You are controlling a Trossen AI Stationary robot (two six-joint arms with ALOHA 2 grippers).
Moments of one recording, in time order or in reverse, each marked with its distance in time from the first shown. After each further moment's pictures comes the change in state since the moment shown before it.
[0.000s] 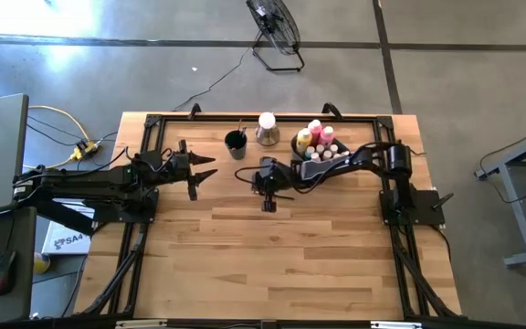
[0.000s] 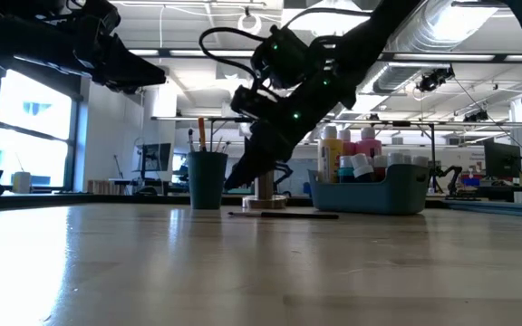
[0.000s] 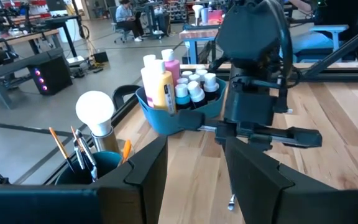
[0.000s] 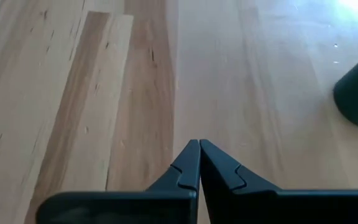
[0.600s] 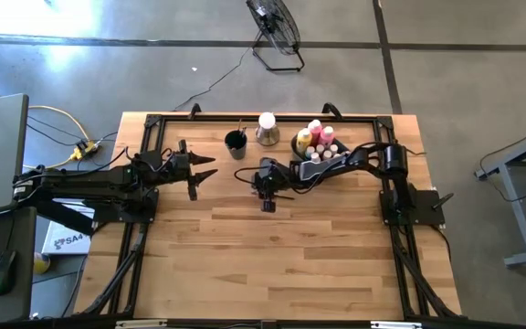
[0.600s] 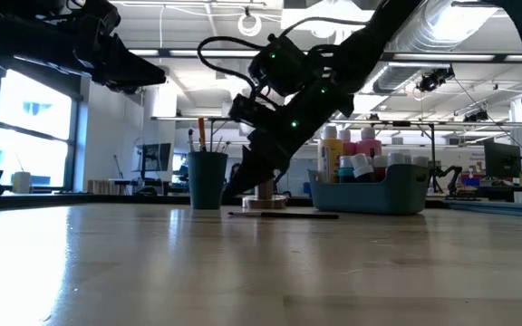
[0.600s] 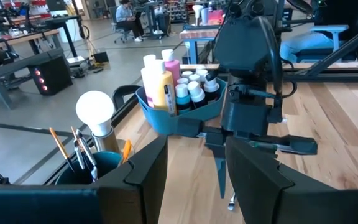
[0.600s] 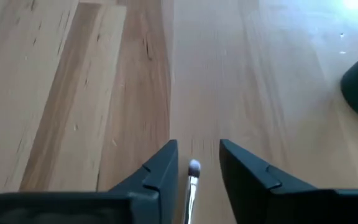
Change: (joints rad) left arm 0.000 0.000 0.000 0.000 0.000 0.000; right arm -0.007 0.033 0.000 0.025 -0.004 0.009
